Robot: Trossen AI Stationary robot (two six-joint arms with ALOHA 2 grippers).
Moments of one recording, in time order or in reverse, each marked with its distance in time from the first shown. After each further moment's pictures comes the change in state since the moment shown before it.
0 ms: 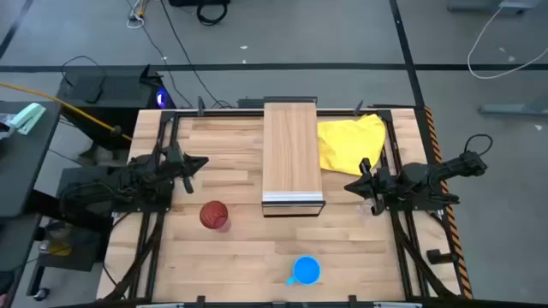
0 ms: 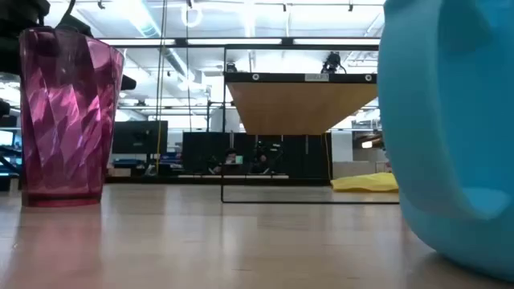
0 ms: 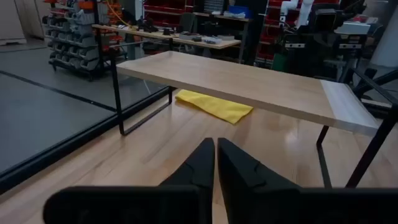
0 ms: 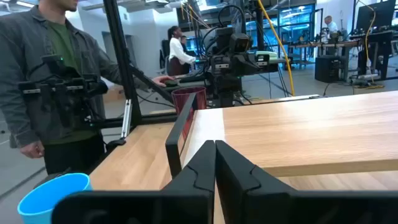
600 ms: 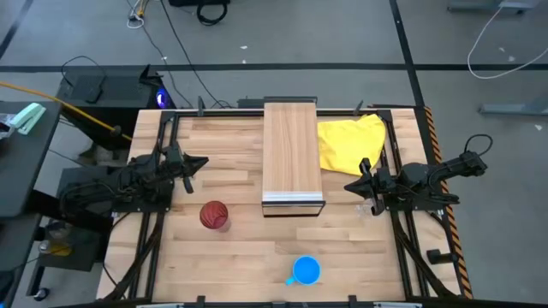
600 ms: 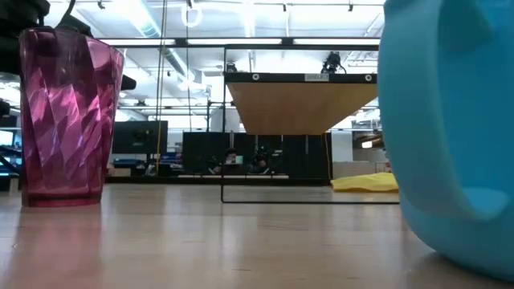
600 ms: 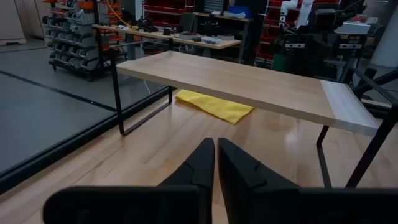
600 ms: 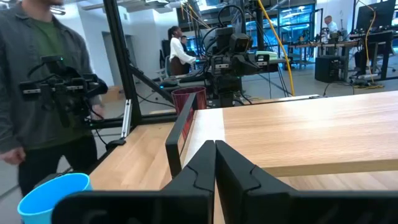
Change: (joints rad) left arm 0.000 0.000 0.000 0.000 0.000 0.000; right arm 0.000 0.000 0.000 0.000 0.000 0.000
